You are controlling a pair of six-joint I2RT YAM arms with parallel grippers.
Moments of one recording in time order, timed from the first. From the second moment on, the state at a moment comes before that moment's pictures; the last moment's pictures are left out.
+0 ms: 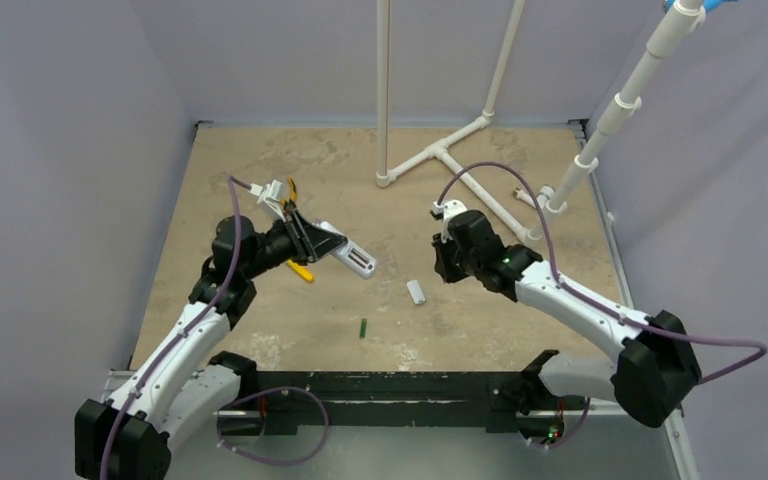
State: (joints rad) left arm -0.32 0.83 0.57 0.10 0.56 -0.81; right arm 0.66 1.26 0.80 -0.40 0.09 0.23
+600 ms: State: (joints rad) left arm -0.44 0.97 0.55 0.35 0.60 -1.04; right arm 0.67 0.92 0.74 0.12 -0.35 0.18
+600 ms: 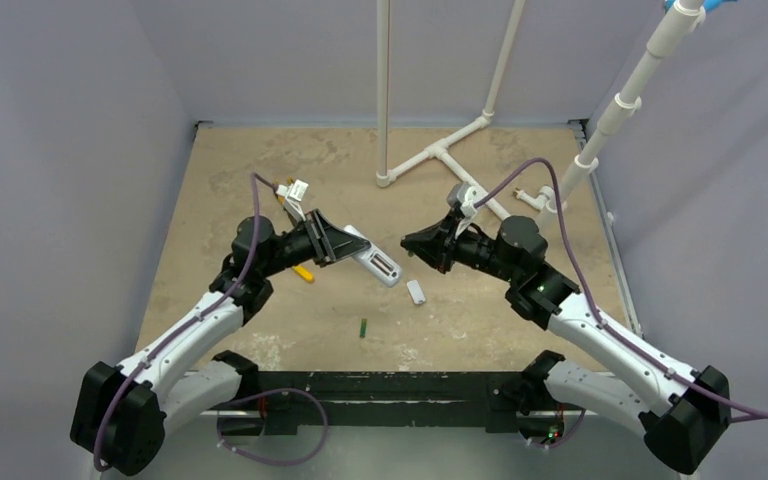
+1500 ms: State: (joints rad) left arm -0.47 1.05 0.53 0.40 0.63 -1.10; right arm 0.79 1.04 0.66 0.34 -0.50 -0.04
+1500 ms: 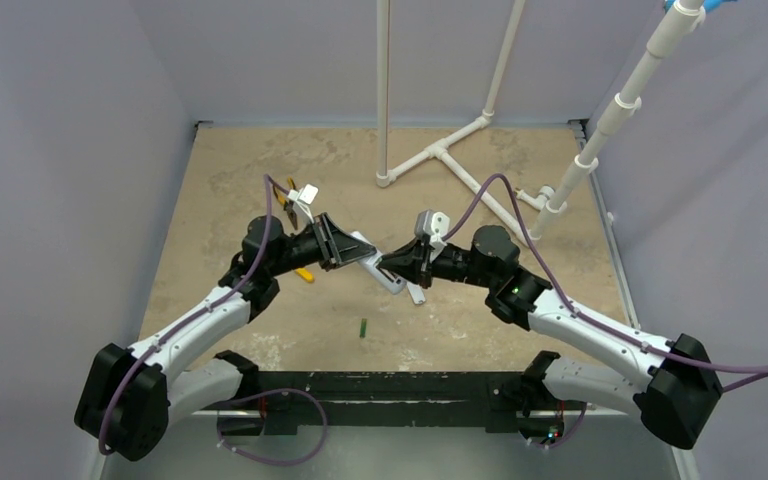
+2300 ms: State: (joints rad) left arm -0.47 1.07 0.53 0.41 0.64 -1.10; right arm 0.80 1.08 0.66 0.35 -0.46 -0.03
